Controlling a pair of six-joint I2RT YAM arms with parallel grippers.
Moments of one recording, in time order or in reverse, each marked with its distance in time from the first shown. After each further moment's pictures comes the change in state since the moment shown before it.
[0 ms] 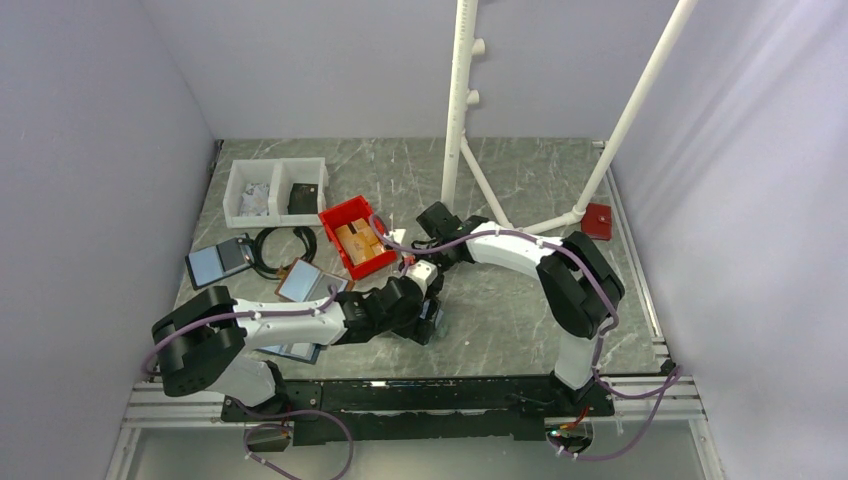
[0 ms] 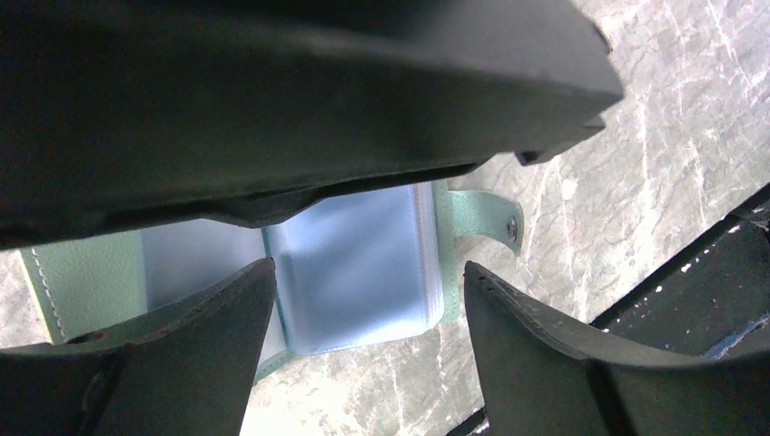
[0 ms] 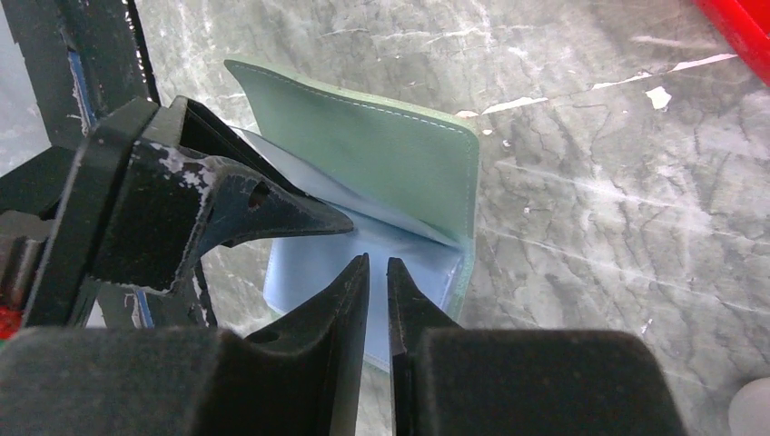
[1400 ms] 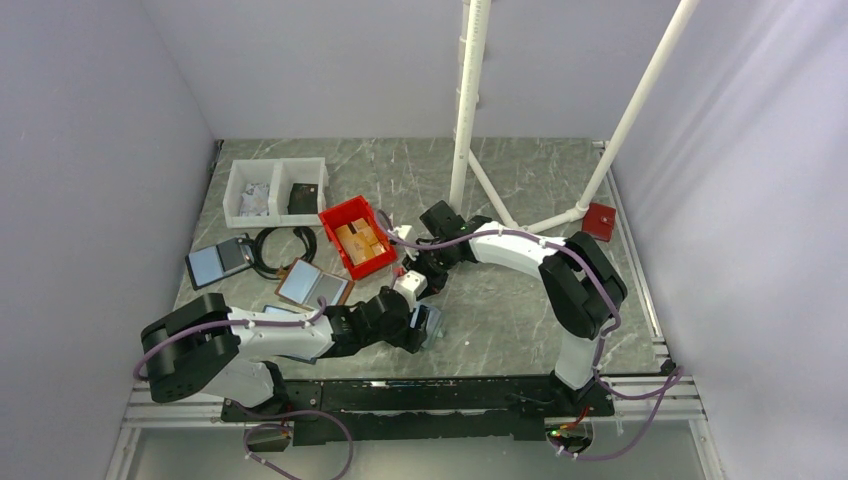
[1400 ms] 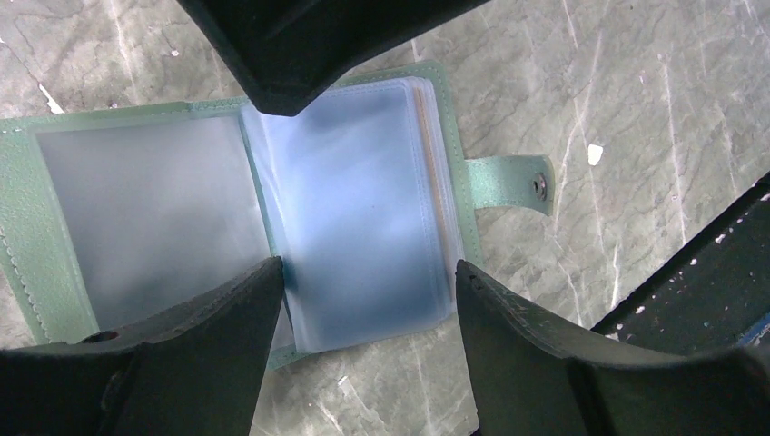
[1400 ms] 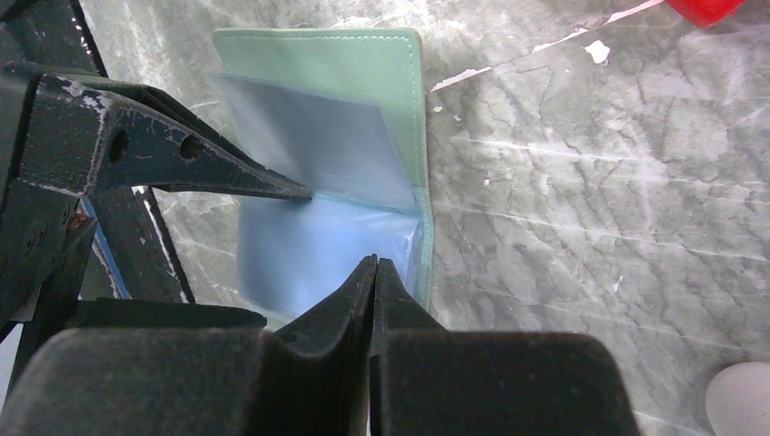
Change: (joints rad) left arm -0.020 -0.060 -0.168 0.183 -0.014 0.018; right arm -0.016 -0.015 -0.017 0.022 0.073 0.079
